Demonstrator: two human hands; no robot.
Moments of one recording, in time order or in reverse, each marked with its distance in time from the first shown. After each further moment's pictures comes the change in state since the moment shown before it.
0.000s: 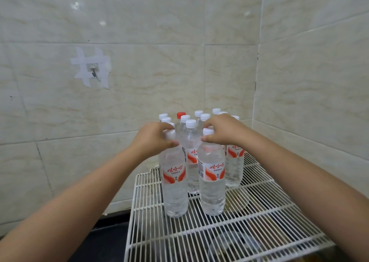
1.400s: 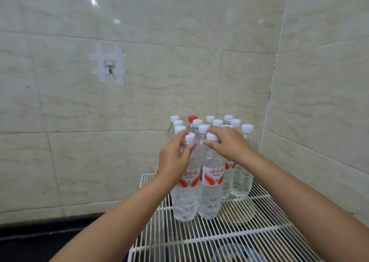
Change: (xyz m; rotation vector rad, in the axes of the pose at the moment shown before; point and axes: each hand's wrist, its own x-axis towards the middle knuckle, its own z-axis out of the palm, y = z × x) left_hand -0.011 -0.008 0.060 -0.487 0.424 0.003; right_hand 0.013 -0.009 0.032 0.174 0.186 -0.040
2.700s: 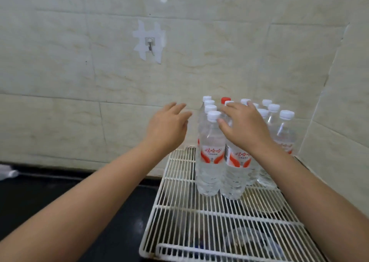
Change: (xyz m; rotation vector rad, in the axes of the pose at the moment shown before) left_hand -0.004 0.004 -0.072 0.851 -0.087 0.258; right_hand -0.008 -0.026 0.009 -0.119 0.193 -0.267
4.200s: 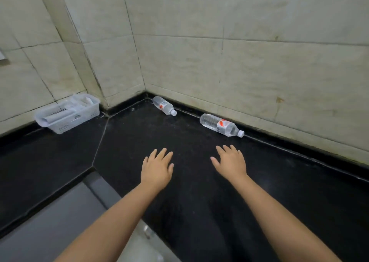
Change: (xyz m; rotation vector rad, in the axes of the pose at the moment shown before) left_hand -0.481 -0.683 -0.175 0.310 -0.699 -0.982; right_hand 0.054 -0.786 0.388 0.347 -0.780 -0.170
